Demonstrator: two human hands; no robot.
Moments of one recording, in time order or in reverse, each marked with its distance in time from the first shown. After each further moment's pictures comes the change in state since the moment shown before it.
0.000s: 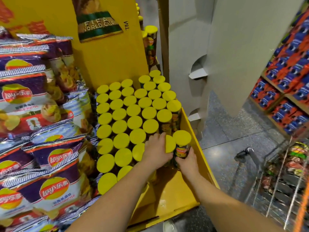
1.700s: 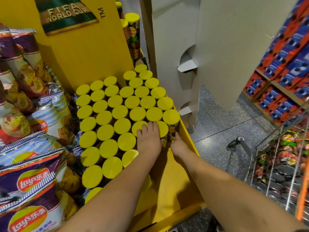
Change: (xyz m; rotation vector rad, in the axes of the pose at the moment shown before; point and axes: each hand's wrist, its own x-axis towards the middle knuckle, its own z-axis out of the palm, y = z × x) left_hand 0.069 -0.002 0.028 0.355 0.170 -0.028; right_hand 0.070 -0.045 0.009 0.167 -0.221 0.095
